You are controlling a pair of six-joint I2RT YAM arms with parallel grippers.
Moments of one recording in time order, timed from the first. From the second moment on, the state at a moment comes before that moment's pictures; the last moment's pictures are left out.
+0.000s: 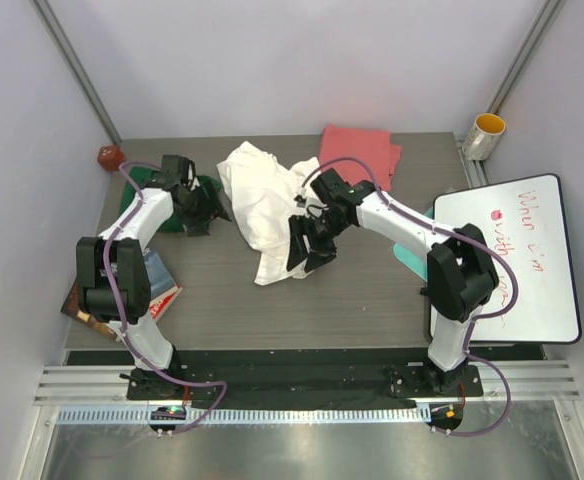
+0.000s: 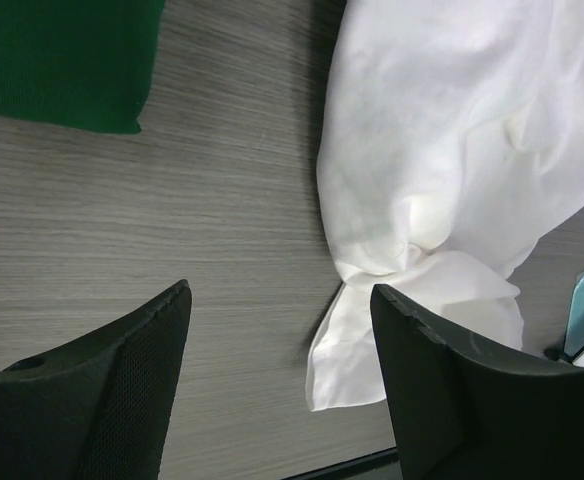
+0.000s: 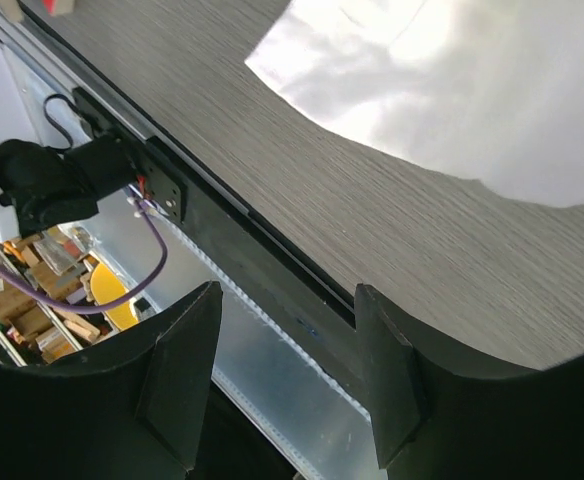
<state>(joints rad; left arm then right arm) -0.07 1.74 1.30 -0.65 0.26 -0.55 0.60 1.83 1.48 -0.83 -0.62 0.44</state>
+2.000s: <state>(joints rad) -0.06 1.62 1.11 -0.58 0.26 -0.49 0.81 2.11 1.53 -0.64 -0.31 0.74</state>
